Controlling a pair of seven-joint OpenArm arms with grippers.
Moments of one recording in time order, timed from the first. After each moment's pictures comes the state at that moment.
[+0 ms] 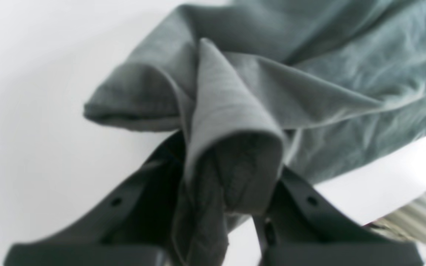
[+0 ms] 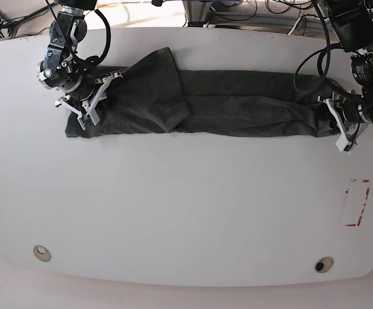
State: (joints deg) left arm -2.9 -21.0 -26.8 86.5 -38.0 -42.9 83.7; right arm -11.5 6.8 20.8 96.5 11.5 41.0 -54.4
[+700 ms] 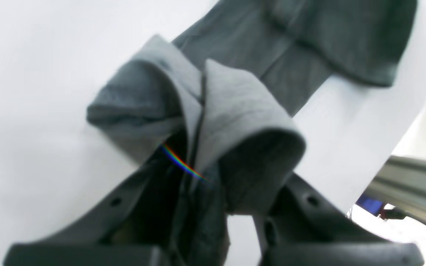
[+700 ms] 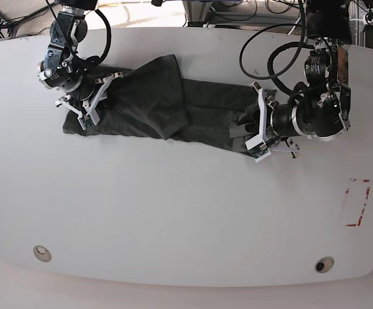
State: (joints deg) left arm -4.3 -13.5 2.6 110.8 -41.1 -42.8 83.6; right arm -11.4 6.2 20.8 96.5 11.2 41.0 -54.3
